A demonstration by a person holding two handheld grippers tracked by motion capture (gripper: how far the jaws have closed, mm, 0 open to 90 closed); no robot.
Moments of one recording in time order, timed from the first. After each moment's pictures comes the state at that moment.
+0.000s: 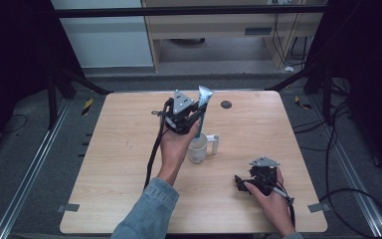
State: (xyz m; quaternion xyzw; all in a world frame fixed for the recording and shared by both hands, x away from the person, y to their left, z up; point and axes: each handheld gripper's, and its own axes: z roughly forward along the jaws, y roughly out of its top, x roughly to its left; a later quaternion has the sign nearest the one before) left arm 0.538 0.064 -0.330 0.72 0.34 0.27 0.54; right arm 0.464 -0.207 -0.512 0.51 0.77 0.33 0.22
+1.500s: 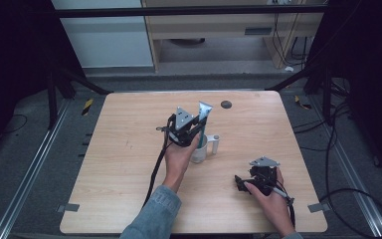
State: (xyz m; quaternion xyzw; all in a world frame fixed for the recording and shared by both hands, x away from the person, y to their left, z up) left arm 0.546 0.061 -0.397 0.72 0.35 0.25 0.55; right arm 0.464 -0.206 -0.513 0.51 0.77 0.33 0.22
